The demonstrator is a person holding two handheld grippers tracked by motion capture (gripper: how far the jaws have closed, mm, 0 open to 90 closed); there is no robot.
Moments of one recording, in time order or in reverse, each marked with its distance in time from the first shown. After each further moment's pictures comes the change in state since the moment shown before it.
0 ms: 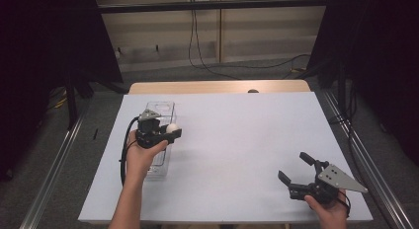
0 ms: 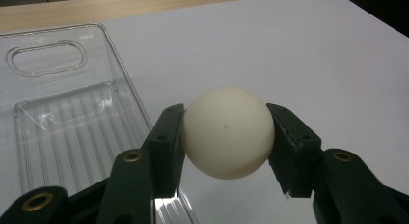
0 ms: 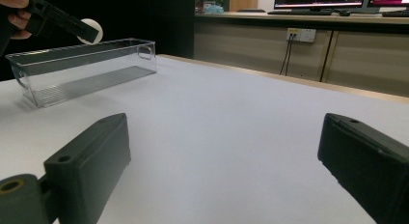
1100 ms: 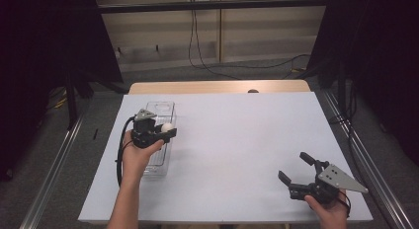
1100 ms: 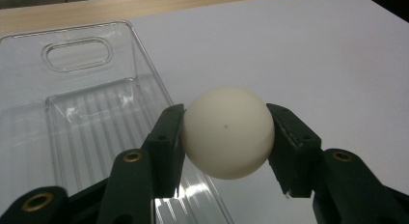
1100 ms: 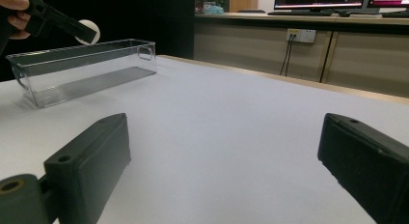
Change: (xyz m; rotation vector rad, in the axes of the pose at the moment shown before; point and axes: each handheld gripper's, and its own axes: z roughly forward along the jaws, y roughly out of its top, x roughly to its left) left arm 0.008 -0.003 -0.005 -0.012 0.045 -0.029; right arm 0.000 0.000 0.000 -0.001 0.004 -0.002
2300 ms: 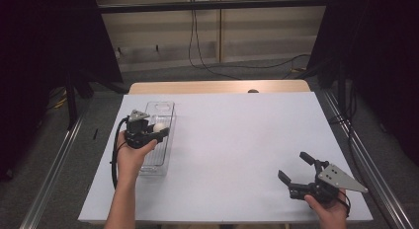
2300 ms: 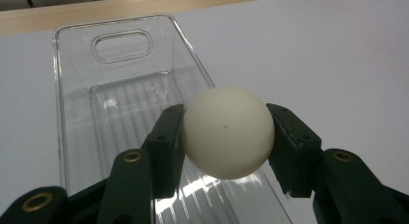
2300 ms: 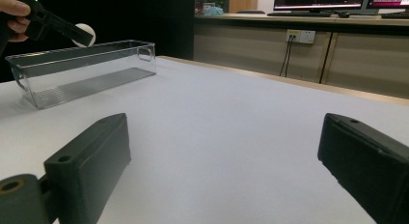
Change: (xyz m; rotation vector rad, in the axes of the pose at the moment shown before) left arm 0.018 -0.007 -0.006 0.008 0.094 0.010; right arm 0.000 0.001 0.001 -0.005 -0.007 0.000
